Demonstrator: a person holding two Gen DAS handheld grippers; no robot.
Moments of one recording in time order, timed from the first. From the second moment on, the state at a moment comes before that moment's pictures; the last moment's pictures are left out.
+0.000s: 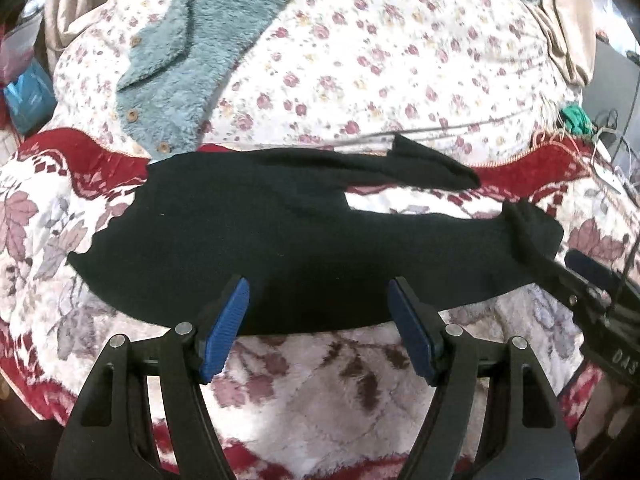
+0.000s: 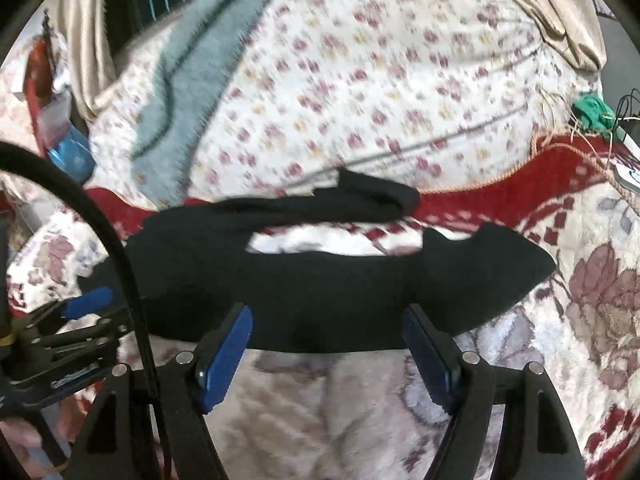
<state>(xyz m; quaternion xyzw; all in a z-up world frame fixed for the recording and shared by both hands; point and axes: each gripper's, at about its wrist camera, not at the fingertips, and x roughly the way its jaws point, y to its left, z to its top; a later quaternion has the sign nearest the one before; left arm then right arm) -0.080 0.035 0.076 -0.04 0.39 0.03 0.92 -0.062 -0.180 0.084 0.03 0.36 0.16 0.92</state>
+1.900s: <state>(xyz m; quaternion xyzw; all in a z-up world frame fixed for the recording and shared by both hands) -0.076 0.076 0.065 -0.07 0.41 0.07 0.91 -0.073 -0.171 0.081 0.03 0.39 0.18 0.90</state>
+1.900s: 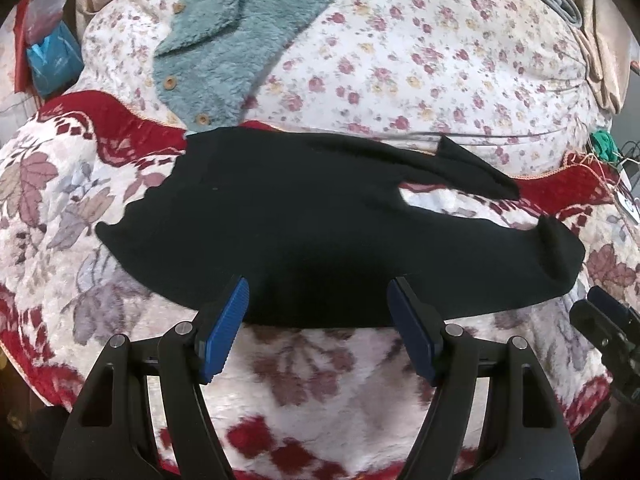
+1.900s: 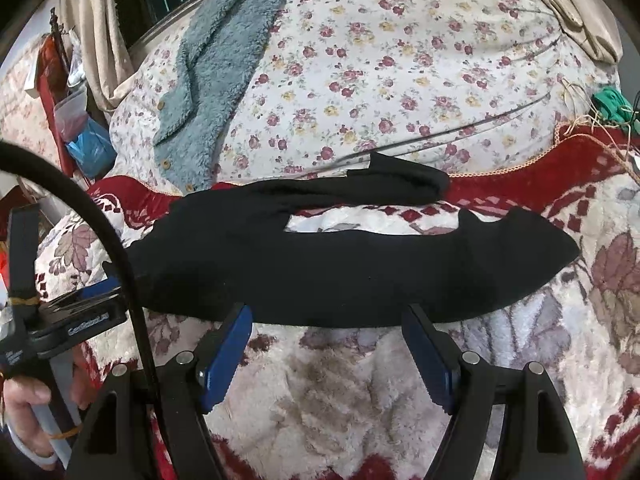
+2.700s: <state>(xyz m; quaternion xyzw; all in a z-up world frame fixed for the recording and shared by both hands) -0.089 0.093 0.068 -0.05 0.43 0.09 0.90 -0.066 -0.188 0.067 0.08 0.40 0.18 0.90</state>
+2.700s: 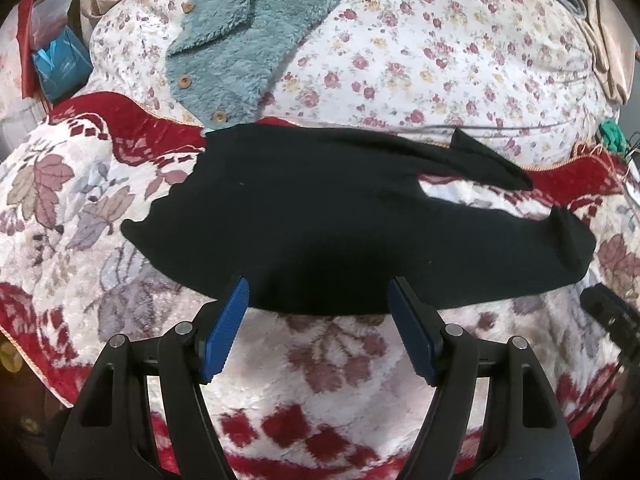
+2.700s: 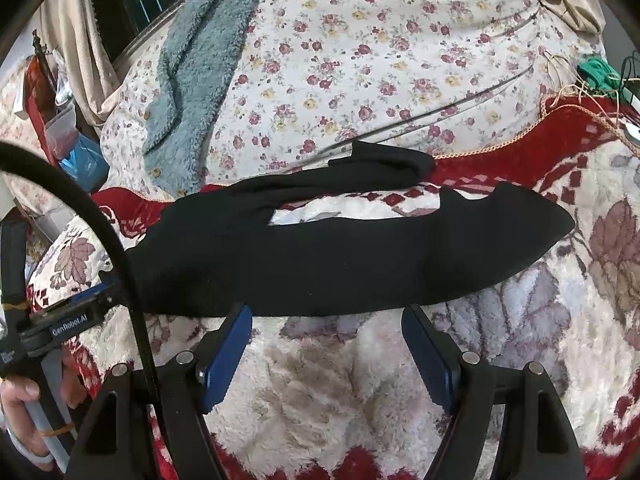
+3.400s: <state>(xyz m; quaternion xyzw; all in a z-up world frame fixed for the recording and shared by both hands) -0.102 0.170 0.044 -0.14 0.44 0.12 0.88 -0.049 -0.220 0.046 0.12 0.43 0.15 0.88</state>
